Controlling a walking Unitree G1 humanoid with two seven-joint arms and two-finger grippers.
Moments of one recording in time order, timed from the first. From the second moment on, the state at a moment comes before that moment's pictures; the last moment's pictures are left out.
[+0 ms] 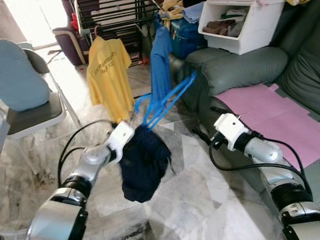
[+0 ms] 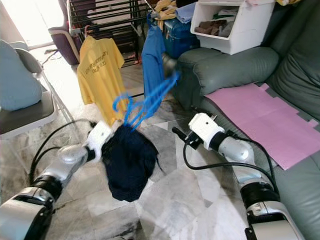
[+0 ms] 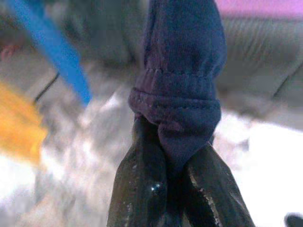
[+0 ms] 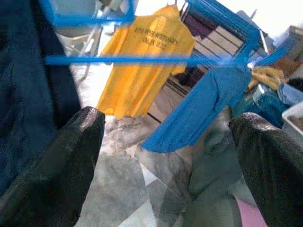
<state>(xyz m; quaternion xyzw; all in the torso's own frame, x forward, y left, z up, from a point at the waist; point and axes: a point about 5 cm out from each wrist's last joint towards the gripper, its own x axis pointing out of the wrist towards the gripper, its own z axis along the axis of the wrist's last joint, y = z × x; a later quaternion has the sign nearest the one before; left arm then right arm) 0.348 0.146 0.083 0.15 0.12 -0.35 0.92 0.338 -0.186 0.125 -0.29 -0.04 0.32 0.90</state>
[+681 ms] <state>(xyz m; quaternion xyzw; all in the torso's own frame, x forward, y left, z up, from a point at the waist) 0.331 0.090 0.159 0.16 -0.04 -0.55 0.82 0.332 -0.178 0.090 -0.26 0.06 0.34 0.90</state>
